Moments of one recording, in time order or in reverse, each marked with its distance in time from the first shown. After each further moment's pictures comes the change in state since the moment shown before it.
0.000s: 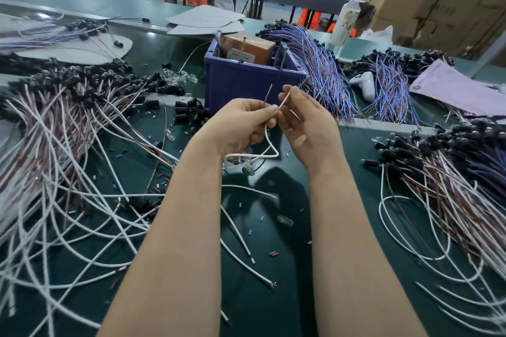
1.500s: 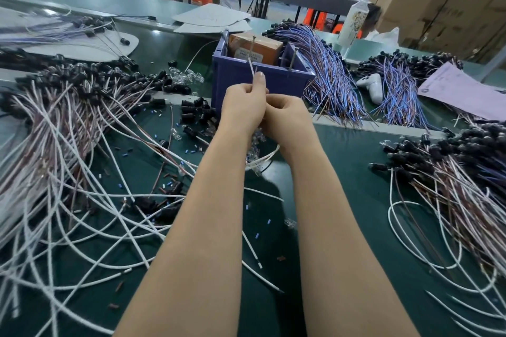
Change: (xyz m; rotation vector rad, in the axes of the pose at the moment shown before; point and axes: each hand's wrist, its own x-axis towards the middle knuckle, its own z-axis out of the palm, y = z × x) left_hand 0.020 0.006 0.003 0.203 0.514 0.073; right_hand 0.000 0.020 0.035 -0.731 -0.113 -0.142
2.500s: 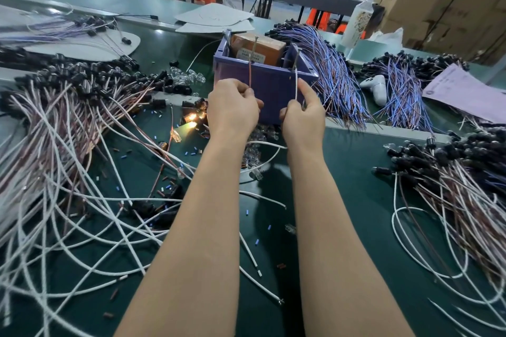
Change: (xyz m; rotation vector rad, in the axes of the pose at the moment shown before) left_hand 0.007 -0.006 -0.008 0.271 0.163 0.161; right_hand 0.017 0.019 -0.005 0.064 0.379 0.012
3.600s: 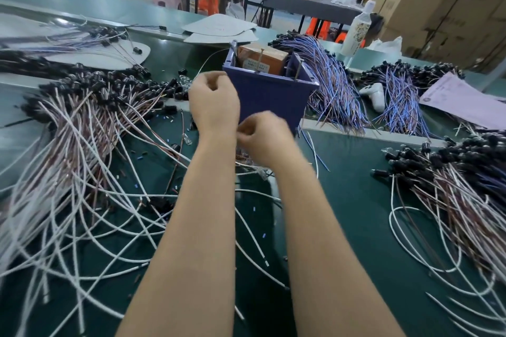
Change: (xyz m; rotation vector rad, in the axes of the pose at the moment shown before) left_hand -0.006 0.011 -0.033 -0.452 0.279 -0.104; right_hand -0.047 -0.037 0.017 -0.869 -0.527 -0.136
